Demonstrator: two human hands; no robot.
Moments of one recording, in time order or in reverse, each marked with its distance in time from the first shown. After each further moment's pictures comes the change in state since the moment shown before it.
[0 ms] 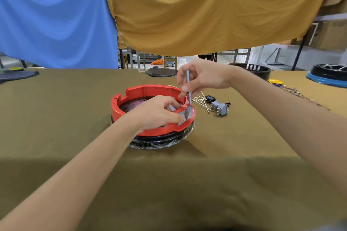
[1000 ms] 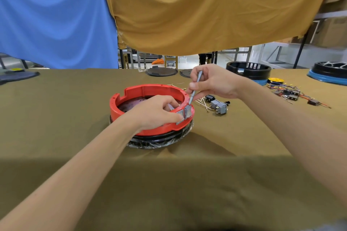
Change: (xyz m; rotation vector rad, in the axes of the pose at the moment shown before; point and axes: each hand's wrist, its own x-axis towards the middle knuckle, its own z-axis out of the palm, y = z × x) left_hand -0.001 -0.001 0.000 0.074 0.002 0.015; right_hand -0.015 0.037 0.003 0.319 0.154 -0.049
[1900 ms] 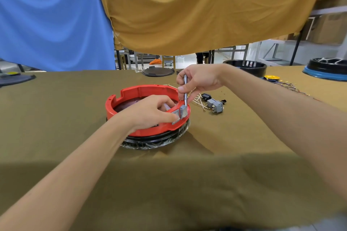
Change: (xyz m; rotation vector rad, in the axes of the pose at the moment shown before) left_hand -0.001 0.004 -0.002 -0.022 -0.033 0.014; right_hand 0.024 -0.023 0.001 -0.152 -0.226 0.253
